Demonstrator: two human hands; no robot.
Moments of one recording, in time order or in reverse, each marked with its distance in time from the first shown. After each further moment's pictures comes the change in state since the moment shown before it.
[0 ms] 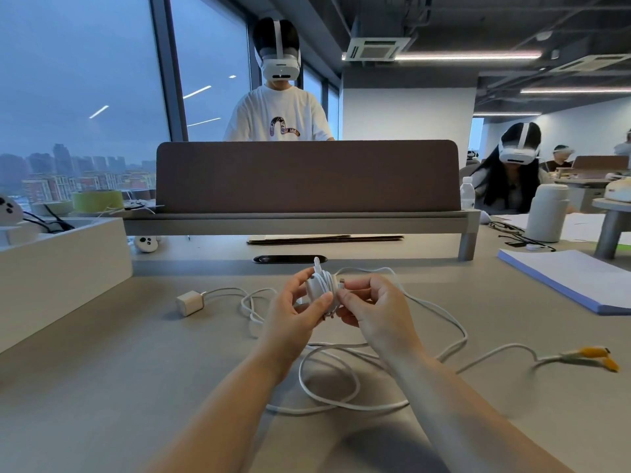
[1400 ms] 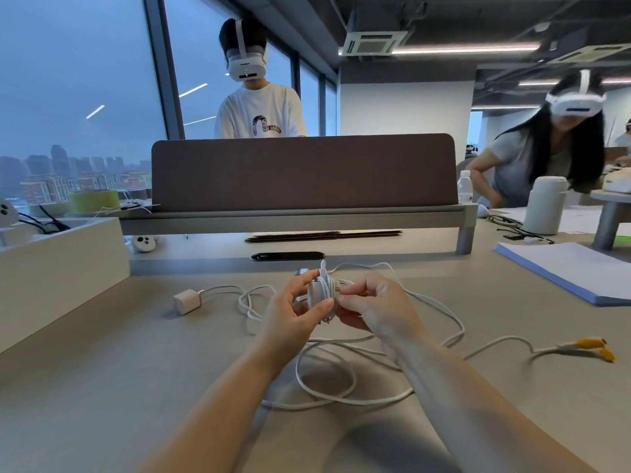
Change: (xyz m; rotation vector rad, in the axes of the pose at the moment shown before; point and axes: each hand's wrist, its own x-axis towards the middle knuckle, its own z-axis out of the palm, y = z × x) left_hand -0.004 0.001 -0.002 0.169 -0.068 0.035; right_hand 0.004 -0.009 -0.008 0.033 -0.076 0.222
